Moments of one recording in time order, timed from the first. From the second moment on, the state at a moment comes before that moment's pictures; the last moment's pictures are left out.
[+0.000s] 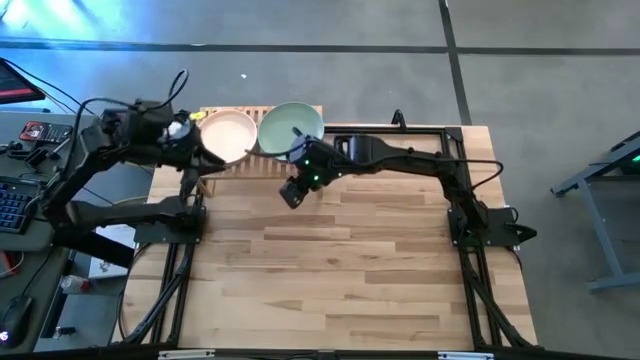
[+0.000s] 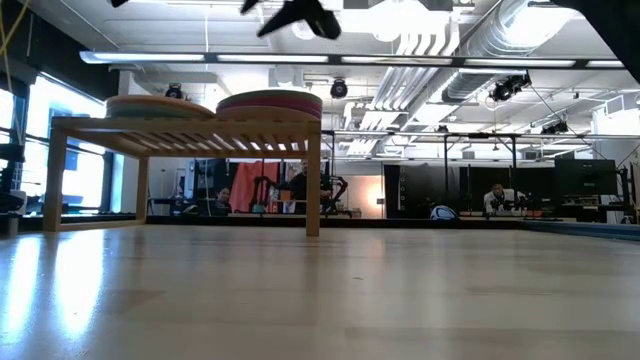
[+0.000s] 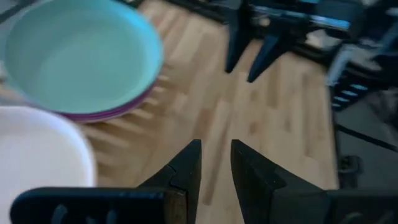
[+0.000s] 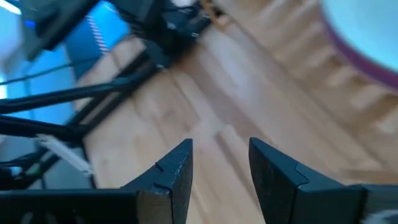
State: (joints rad) left arm 0.53 0.83 1.37 -1.21 0.33 -0.02; right arm -0.05 2.12 2.36 -1.04 -0.04 0.64
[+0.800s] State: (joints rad) left arm 0.48 0.31 0.62 -0.57 0.55 -0.14; right arm 0.02 2.11 2.36 -0.50 -0.13 0.57
